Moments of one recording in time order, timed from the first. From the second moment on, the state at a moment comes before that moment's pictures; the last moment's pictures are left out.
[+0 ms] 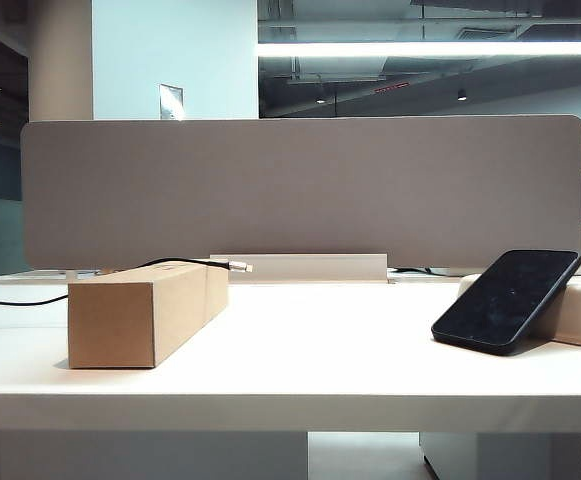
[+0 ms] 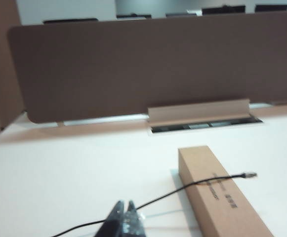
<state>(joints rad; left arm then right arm) -0.07 0.14 0.22 0.03 0.08 0.07 0.01 0.45 0.35 -0.07 -0.11 0.08</state>
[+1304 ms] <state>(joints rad) -0.09 1.00 0.82 -0.16 0.33 0.07 0.01 1.15 0.35 0.25 -0.42 0.68</state>
